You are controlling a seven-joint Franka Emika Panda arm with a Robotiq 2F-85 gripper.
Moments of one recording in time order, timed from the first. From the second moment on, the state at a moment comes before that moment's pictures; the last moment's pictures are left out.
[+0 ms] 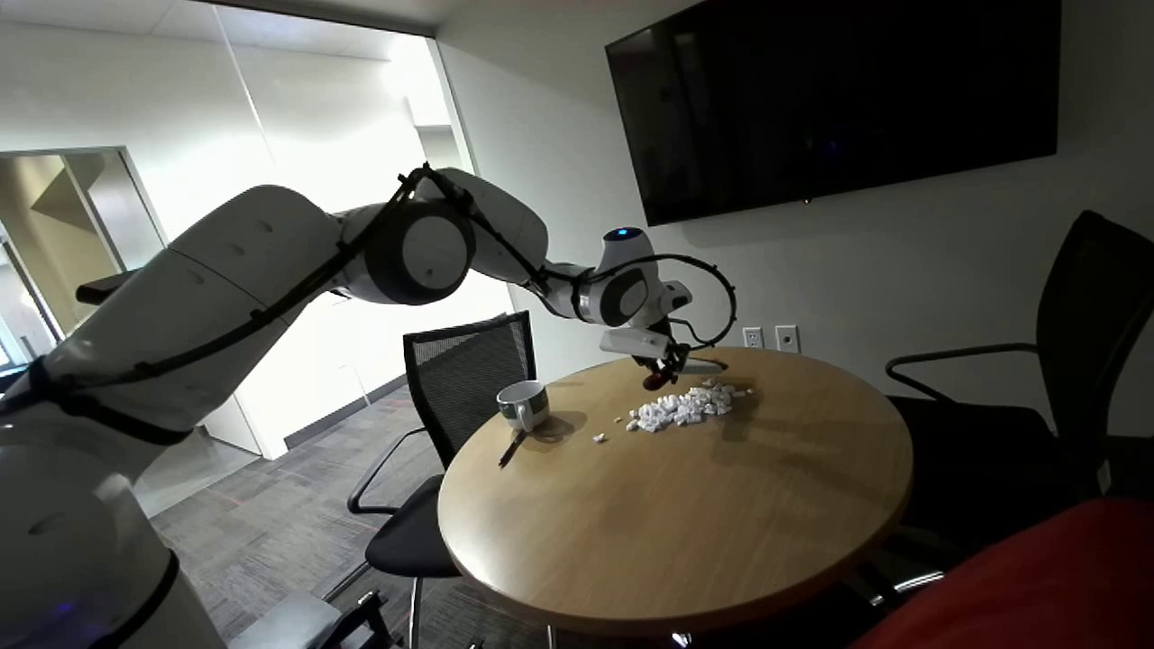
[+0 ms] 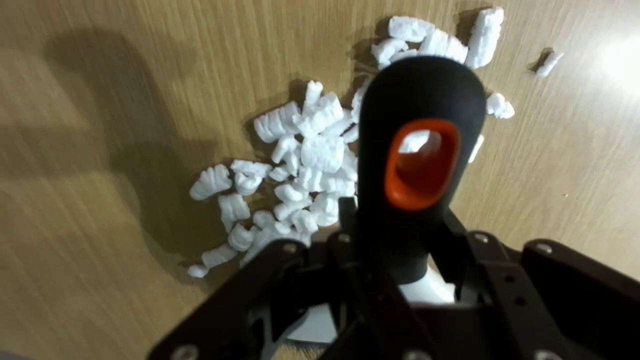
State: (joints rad) arm -0.20 1.00 0.08 -1.22 0.10 2.54 -0.18
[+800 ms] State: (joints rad) arm -0.16 1.09 0.01 -1.08 0.09 2.35 -0.07
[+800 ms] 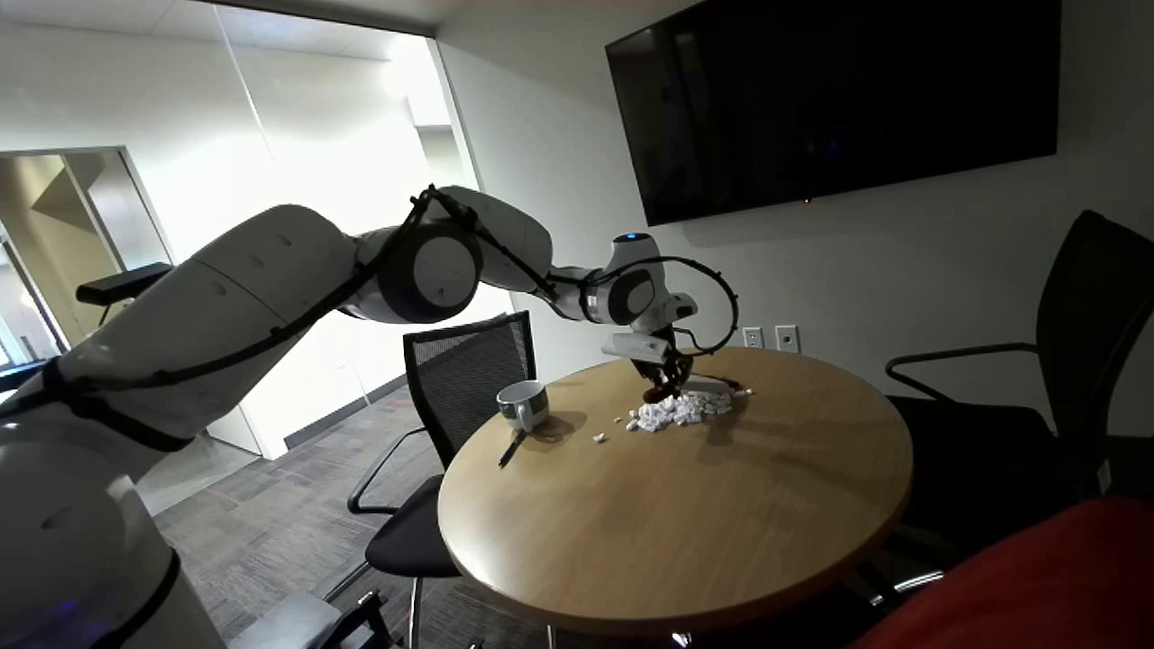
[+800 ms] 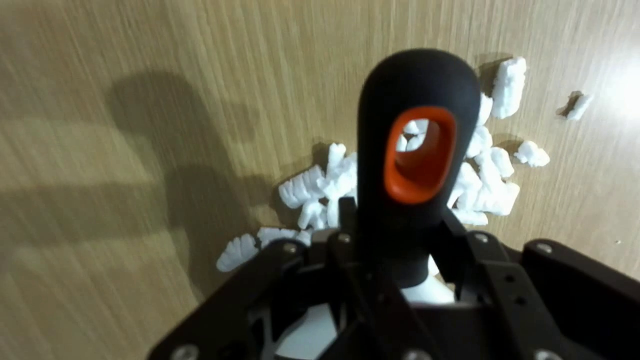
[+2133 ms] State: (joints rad) arm -0.10 0.78 -0.03 -1.38 0.08 1.95 0.01
